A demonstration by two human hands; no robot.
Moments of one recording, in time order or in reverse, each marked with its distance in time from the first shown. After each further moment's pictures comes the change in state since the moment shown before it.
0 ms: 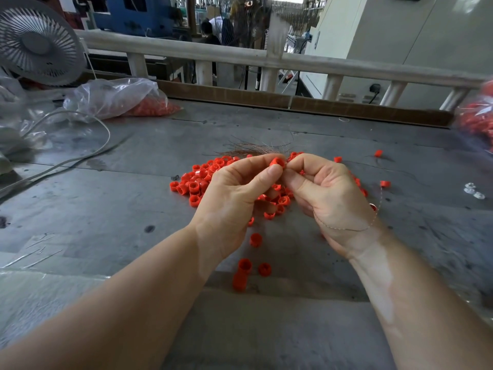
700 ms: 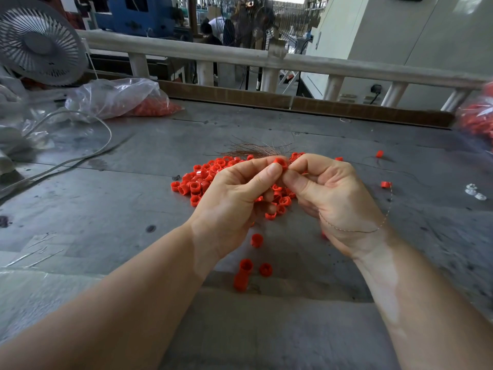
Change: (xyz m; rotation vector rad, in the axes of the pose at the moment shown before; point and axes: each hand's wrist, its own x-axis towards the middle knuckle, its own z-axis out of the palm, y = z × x) left_hand -0.002 0.006 0.001 -0.052 -0.031 -0.077; right_hand 0.000 -0.008 0.000 0.069 -0.026 -0.024
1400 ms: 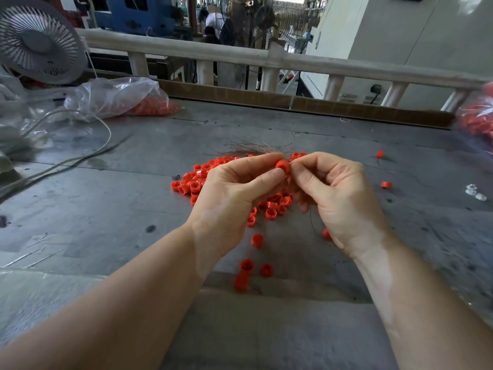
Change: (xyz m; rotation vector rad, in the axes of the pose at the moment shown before) left_hand 0.003 -0.002 -0.003 -0.042 0.053 0.087; right_hand 0.000 0.007 -0.005 -0.176 0.166 -0.019
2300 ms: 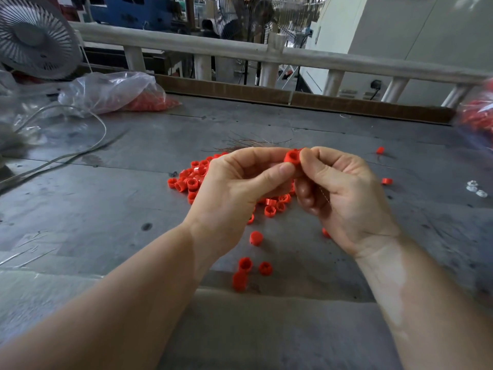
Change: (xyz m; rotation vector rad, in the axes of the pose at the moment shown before) left_hand -0.003 0.002 0.001 0.178 -0.094 0.108; right_hand -0.001 -0.012 -0.001 0.306 -0.069 0.197
